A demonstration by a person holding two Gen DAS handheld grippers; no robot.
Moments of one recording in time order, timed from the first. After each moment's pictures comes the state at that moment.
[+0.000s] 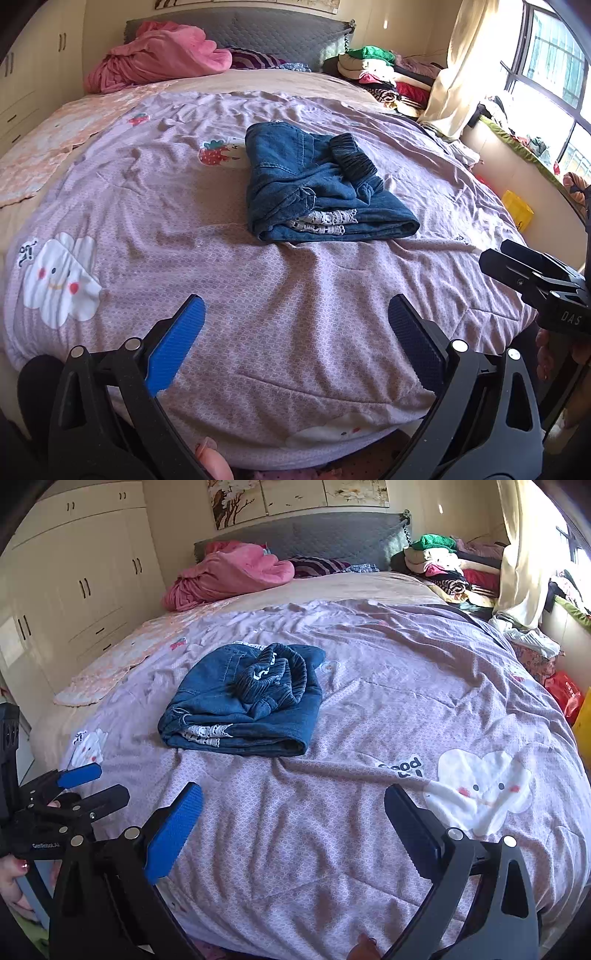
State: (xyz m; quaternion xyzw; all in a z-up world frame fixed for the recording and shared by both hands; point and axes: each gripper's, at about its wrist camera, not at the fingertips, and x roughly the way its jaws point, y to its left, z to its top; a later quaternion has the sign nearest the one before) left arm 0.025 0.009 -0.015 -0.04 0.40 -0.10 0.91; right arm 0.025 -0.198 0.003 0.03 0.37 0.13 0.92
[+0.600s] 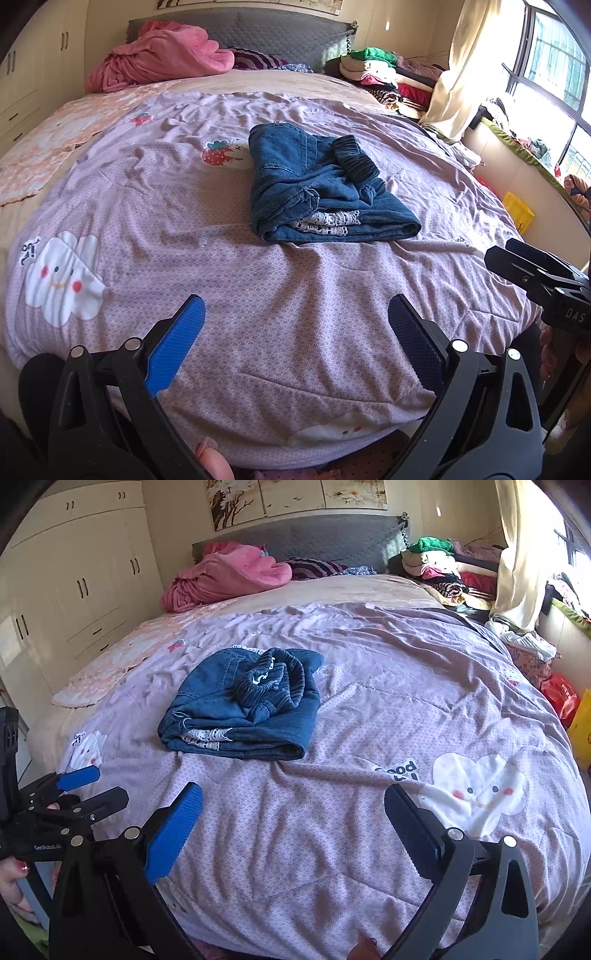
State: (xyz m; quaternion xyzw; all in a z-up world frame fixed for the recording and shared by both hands) left arm 0.025 0.013 -0.013 -0.05 0.40 -0.10 0.91; right arm 0.022 -0.198 0.011 0.03 0.37 0.12 0.92
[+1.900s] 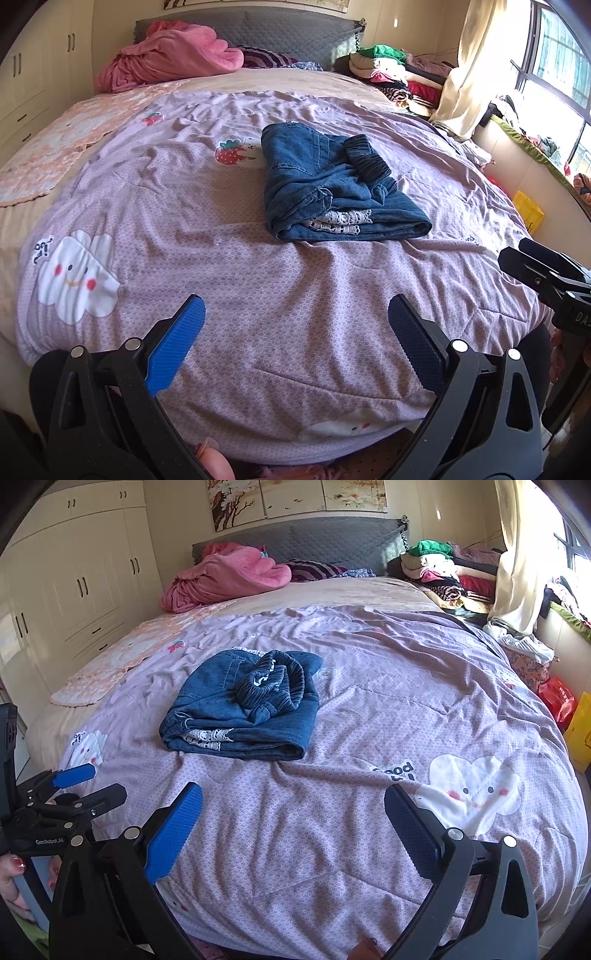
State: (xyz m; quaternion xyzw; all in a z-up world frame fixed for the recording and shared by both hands) left arm 0.023 0.013 -0.010 -0.04 0.40 -0.08 0.91; right arm 0.018 -0.198 0.015 0.02 0.37 0.11 0.92
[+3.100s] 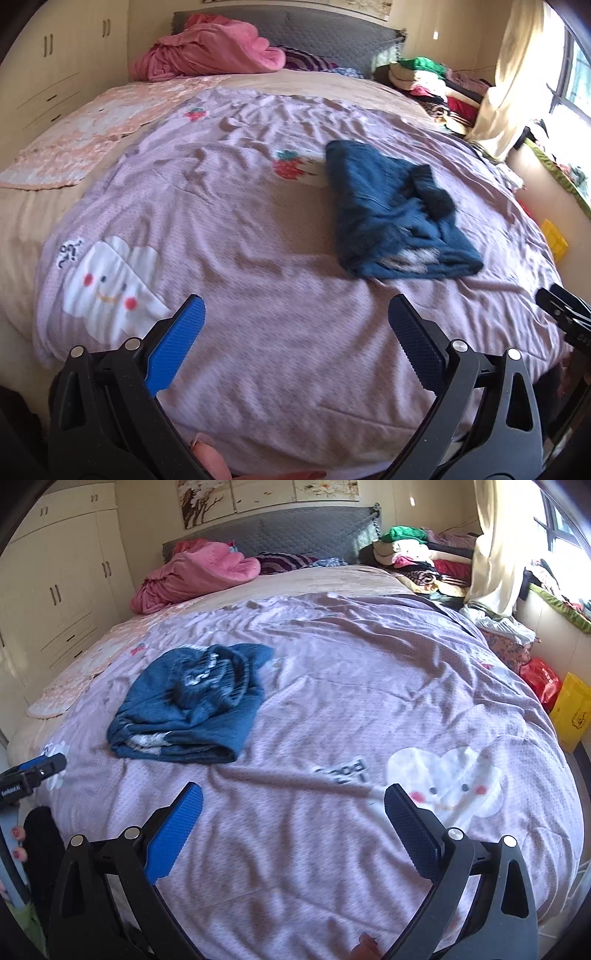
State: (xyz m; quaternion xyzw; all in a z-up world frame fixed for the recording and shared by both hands) left arm 0.067 0.078 -0.009 -0.06 0.41 0.01 0.91; right arm 0.052 -0.252 -0.005 0.04 0.39 0.05 0.92
